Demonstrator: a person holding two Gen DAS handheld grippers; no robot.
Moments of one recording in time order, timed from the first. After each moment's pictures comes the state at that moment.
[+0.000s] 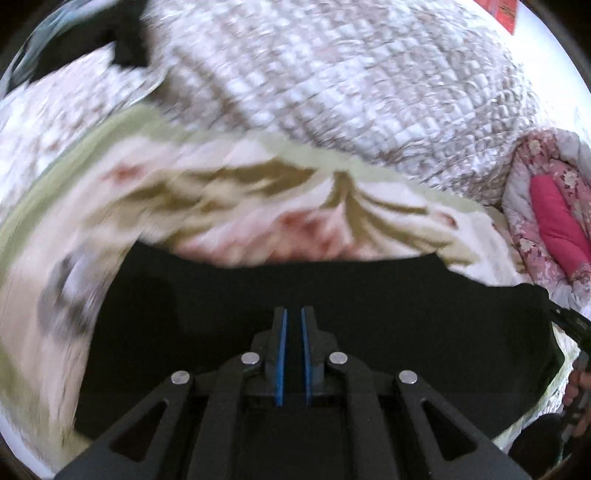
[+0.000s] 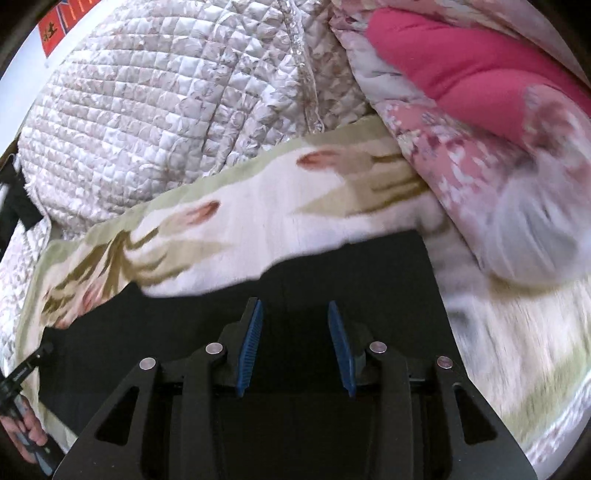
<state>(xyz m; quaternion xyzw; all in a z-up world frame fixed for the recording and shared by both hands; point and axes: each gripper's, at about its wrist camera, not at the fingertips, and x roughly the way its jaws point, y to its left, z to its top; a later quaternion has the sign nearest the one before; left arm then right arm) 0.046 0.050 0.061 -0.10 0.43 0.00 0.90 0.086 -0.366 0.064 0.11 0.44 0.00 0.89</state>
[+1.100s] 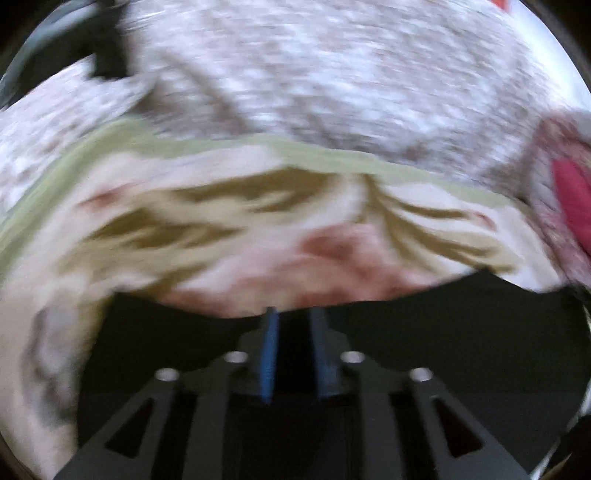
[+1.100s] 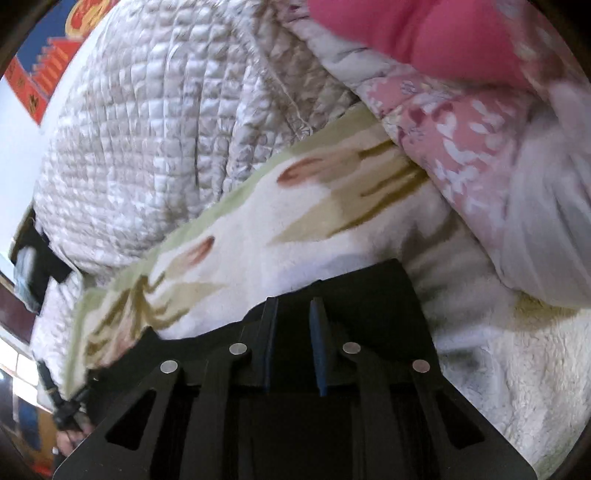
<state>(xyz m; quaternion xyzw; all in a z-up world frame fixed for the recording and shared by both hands) 0.084 0.081 0.026 -0.08 0.42 0.04 0.90 0.101 -0.438 0.057 0.25 0.43 0.03 0.87</state>
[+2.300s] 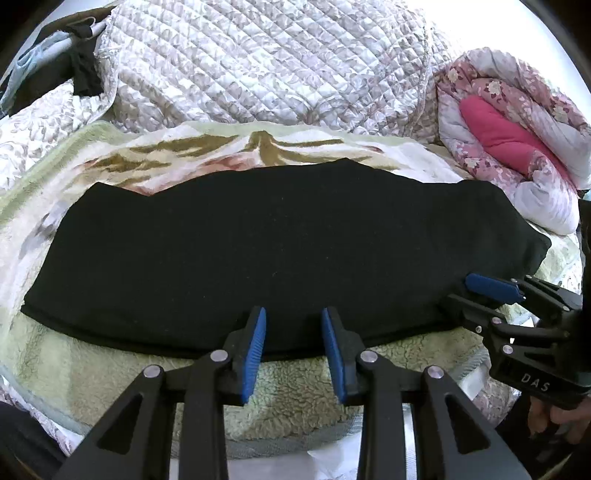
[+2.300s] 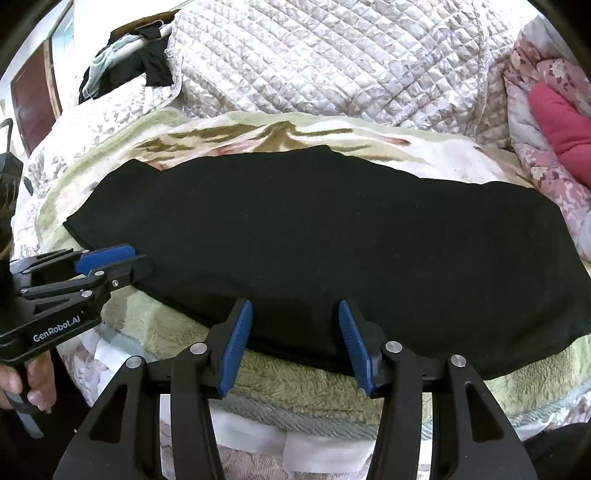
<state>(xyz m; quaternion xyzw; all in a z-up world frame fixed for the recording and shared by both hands) -0.065 -0.023 0.020 -0.03 0.40 -0.06 0.91 -0.052 -0.195 0.007 -0.06 0.41 0.17 0.89</state>
